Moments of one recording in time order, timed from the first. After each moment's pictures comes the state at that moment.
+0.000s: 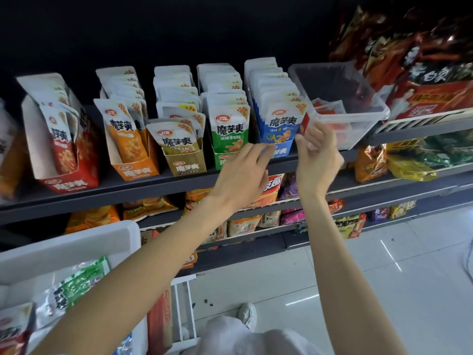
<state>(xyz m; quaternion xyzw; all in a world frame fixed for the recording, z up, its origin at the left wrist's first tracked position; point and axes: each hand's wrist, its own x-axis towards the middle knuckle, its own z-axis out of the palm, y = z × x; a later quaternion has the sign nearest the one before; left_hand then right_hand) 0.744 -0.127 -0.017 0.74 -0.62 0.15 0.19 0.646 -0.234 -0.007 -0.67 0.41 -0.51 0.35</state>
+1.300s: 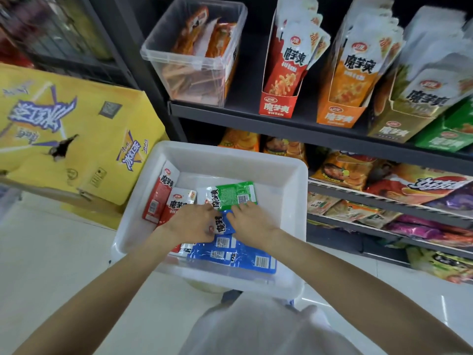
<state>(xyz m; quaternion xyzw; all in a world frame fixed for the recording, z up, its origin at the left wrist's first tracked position) 0.829 0.309 -0.130 0.88 -0.42 -0.20 -0.06 0.770 0.142 -0.146 -0.96 -0.24 0.15 -0.07</state>
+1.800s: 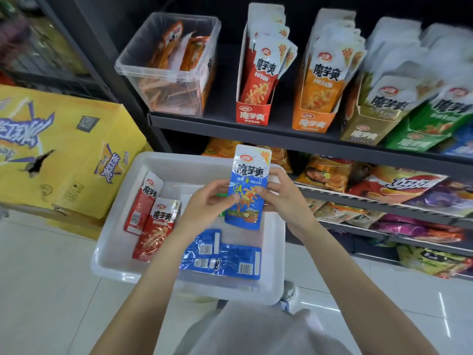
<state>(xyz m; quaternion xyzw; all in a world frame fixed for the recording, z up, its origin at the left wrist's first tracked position) 0.807 0.235 -0.062 0.76 -0.11 -0.25 0.59 0.752 0.059 -0.065 -0.68 0.20 0.04 0.70</state>
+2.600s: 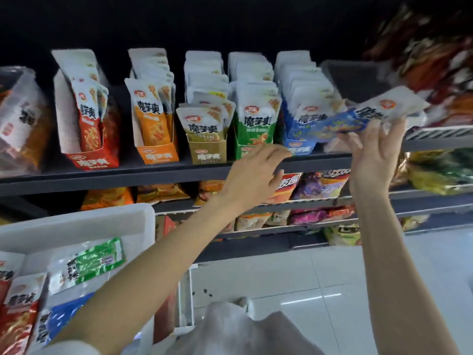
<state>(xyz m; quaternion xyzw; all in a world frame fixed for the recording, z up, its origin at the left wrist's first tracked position) 0.746 -0.101 -0.017 0.75 -0.59 0.09 0.28 0.619 -0.246 0.026 -0.61 0.20 -0.51 0.57</state>
